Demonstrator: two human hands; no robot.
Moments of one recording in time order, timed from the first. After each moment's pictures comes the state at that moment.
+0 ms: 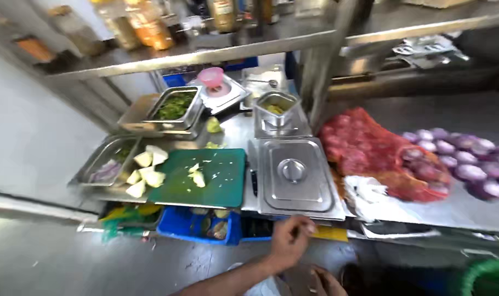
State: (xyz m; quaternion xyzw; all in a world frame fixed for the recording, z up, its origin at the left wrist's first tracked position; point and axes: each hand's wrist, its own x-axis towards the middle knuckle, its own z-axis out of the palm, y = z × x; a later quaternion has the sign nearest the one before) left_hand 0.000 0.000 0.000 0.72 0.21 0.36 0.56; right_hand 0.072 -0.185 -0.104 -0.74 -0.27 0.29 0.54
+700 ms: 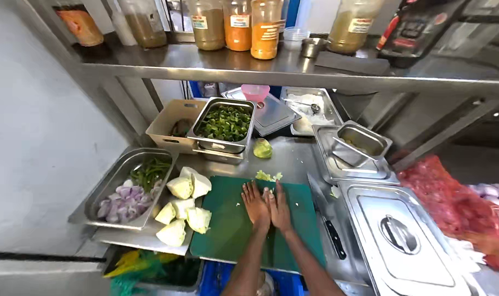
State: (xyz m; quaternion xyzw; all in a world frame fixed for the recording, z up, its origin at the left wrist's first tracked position) left_hand -0.167 0.382 -0.117 0.71 0.62 0.27 0.21; right_hand -0.095 0.338 -0.120 -0.71 -0.51 0.16 0.46
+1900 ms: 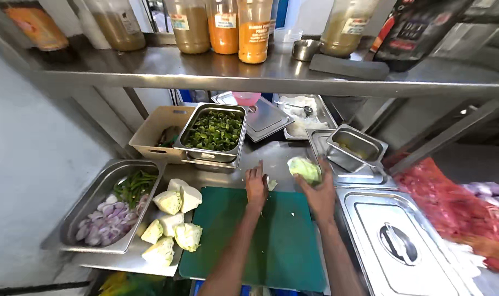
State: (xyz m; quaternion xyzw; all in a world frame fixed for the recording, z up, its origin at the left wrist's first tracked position) left_hand -0.129 0.467 -0.070 0.79 0.49 0.34 0.19; right_hand 0.003 0.331 0.025 -0.74 -0.35 0.09 0.57
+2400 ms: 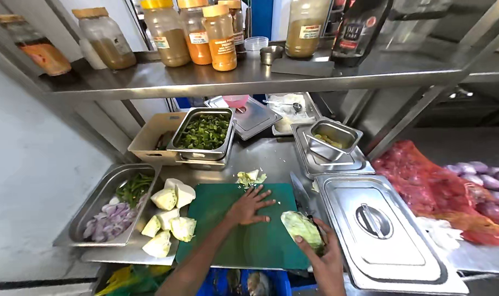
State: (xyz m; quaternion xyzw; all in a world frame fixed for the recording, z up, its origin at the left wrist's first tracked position) left_hand -0.183 0.420 -0.099 0.98 0.11 0.02 0.17; right_hand -0.065 0.139 0.005 -0.68 -0.27 0.21 0.65
